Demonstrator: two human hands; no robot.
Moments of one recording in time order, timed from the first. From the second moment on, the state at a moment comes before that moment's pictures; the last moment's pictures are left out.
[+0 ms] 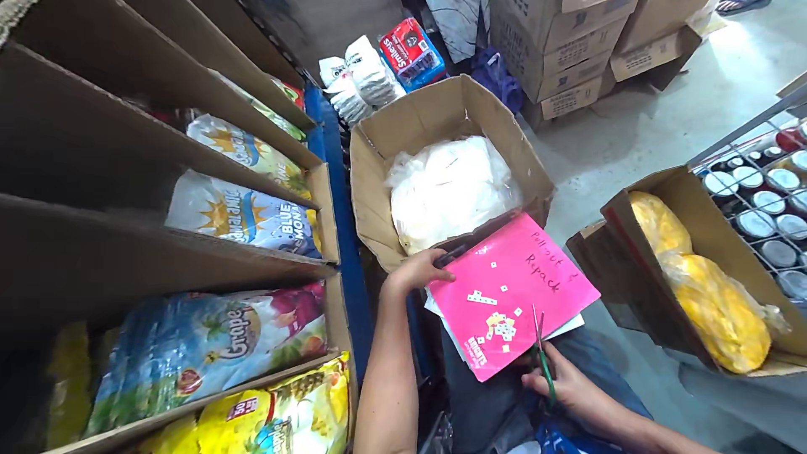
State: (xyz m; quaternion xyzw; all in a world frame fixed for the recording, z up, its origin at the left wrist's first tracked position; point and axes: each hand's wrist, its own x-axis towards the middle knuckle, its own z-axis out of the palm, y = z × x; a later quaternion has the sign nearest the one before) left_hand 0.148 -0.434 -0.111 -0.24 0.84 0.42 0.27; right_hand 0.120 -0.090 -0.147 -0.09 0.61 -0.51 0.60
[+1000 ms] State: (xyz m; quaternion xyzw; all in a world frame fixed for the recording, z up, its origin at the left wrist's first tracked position) left_hand 0.183 -0.348 -0.050 -0.22 0.83 0.50 -0.08; right_hand -0.040 -0.100 -0.068 -0.32 0.74 -0.38 0.46
